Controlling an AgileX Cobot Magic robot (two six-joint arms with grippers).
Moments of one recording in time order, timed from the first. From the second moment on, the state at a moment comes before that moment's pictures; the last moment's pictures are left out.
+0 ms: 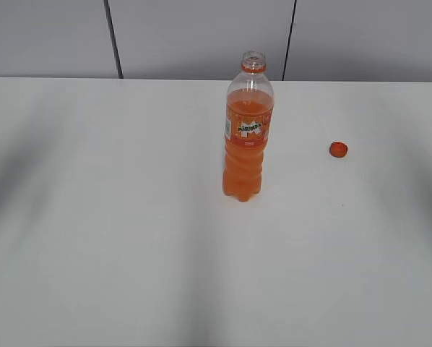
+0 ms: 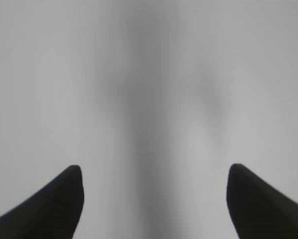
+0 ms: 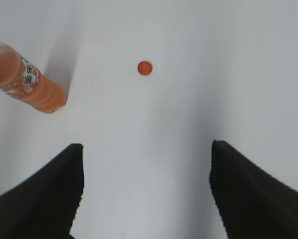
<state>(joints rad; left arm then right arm) -0.09 1.54 -1.17 0.26 0.99 -0.05 0.03 1.20 -1.45 0.13 1.22 -0.17</state>
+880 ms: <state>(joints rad) -0.09 0.66 -0.67 0.13 1.06 -0.02 0.03 0.69 -0.61 0.11 1.01 -0.18</state>
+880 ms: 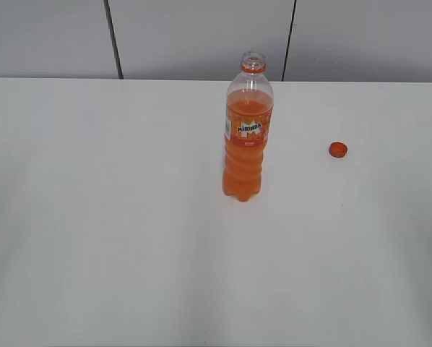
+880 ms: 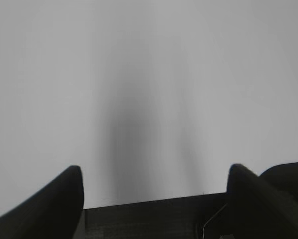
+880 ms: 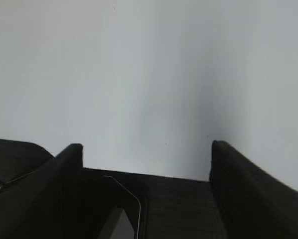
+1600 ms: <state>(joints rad) -0.09 0.17 -0.57 0.11 1.04 -0.02 0.03 0.18 -0.44 0.09 1.02 -0.18</state>
